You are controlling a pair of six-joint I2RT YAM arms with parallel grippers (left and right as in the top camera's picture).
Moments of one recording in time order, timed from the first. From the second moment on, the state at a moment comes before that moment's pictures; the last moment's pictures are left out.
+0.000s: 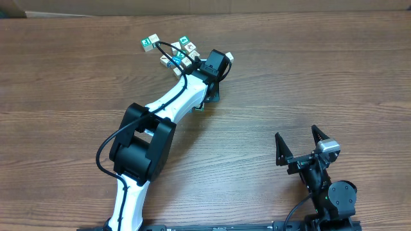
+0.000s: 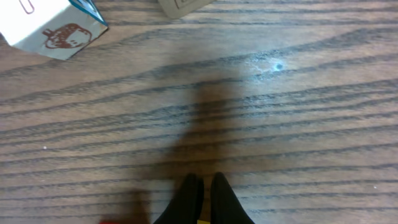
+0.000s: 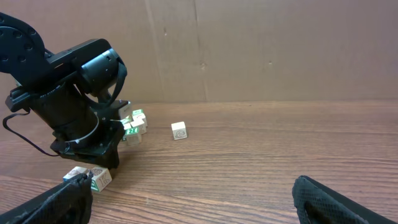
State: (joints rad) left arm -0.53 2.20 1.63 -0.69 -0.25 -0.52; right arm 0.13 0.01 0.02 -0.03 -0.12 0.12
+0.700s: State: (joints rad) left arm -0.53 2.20 1.63 -0.73 -0.22 -0.51; right arm 0.13 0.01 0.02 -0.02 -0.12 0.12
